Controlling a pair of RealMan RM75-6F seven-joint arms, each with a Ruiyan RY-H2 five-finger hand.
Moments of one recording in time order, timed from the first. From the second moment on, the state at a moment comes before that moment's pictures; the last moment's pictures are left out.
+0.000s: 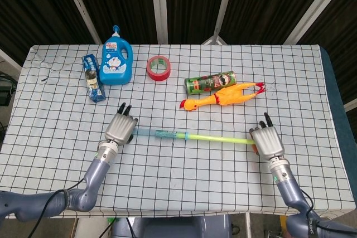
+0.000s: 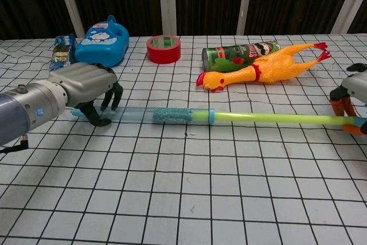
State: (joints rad) left arm -0.79 -1.68 -0.14 -1.43 0.90 1.06 0.88; right arm 0.47 -1.45 0.08 -1.41 -1.25 1.12 -0.57
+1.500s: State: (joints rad) left arm -0.80 -1.61 -0.14 -1.76 0.87 1.23 0.99; right arm 0.49 -1.42 0.09 -1.64 -1.29 1.18 -0.67
